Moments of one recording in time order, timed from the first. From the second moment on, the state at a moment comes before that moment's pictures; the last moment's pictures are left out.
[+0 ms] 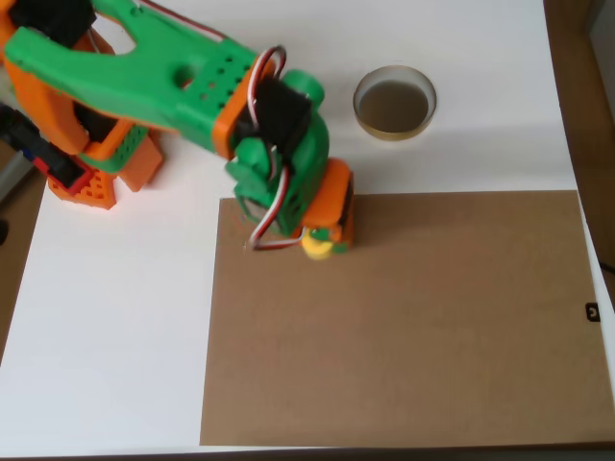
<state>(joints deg) -19.4 86.0 89.2 83.5 -16.6</state>
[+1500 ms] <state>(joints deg) -59.3 68.6 69.7 91.5 -20.4</state>
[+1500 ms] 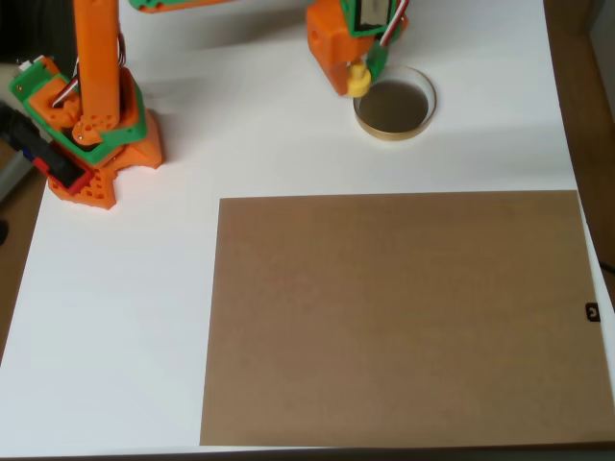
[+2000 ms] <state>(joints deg) -58.4 56.6 55.0 92.3 -16.3</state>
